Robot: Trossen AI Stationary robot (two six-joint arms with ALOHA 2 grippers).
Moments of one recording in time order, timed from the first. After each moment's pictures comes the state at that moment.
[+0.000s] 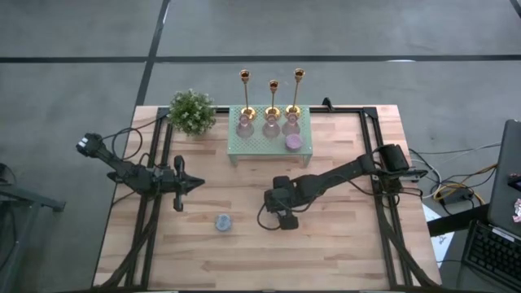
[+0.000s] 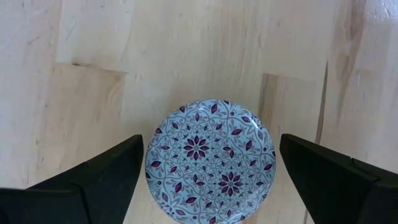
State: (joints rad) left arm -0.56 0.16 0.01 0.07 -0.67 -0.06; right arm 0.21 1.95 1.30 -0.56 0.07 0.08
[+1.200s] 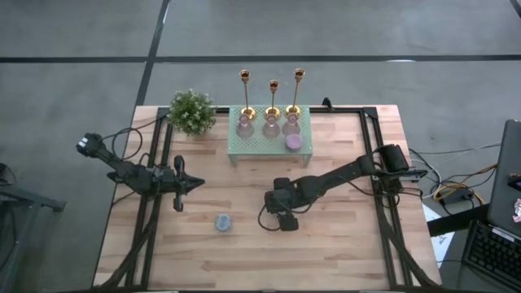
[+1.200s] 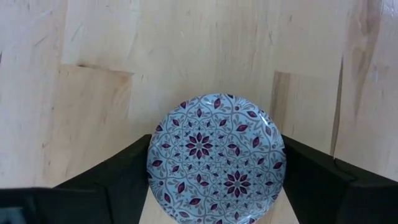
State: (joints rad) left arm -0.56 0.16 0.01 0.07 -0.67 -0.06; right arm 0.22 1.95 1.27 -0.52 0.05 0.11
